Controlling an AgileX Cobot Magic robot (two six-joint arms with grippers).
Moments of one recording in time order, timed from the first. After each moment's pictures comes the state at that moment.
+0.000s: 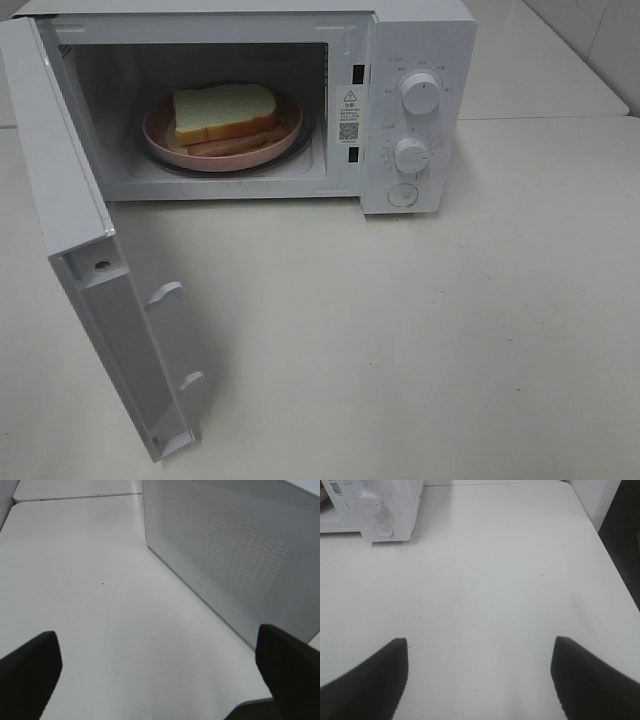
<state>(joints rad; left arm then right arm) -0.05 0.00 -0.49 -0.09 1.04 0.08 0.03 0.00 -0.51 -0.07 1.05 0.08</state>
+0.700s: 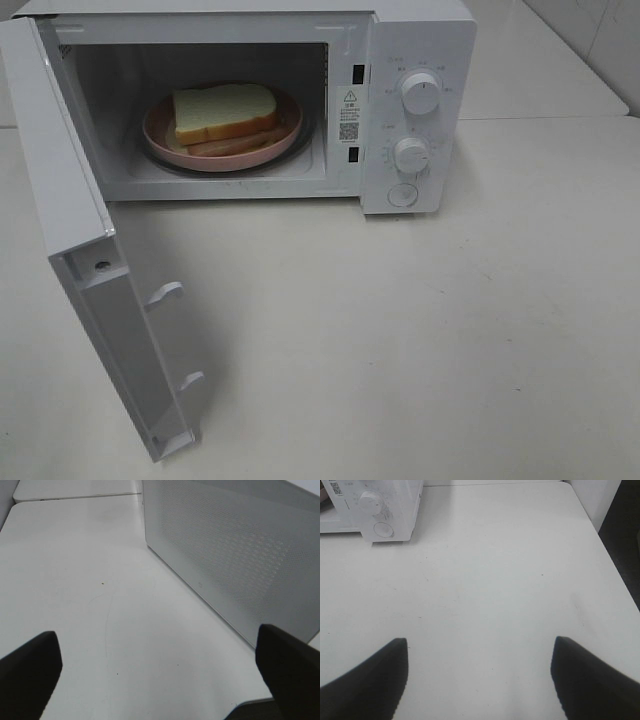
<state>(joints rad) -0.05 0.00 -0.49 -0.09 1.04 0.08 0.03 0.00 -0.51 -0.07 1.05 0.08</state>
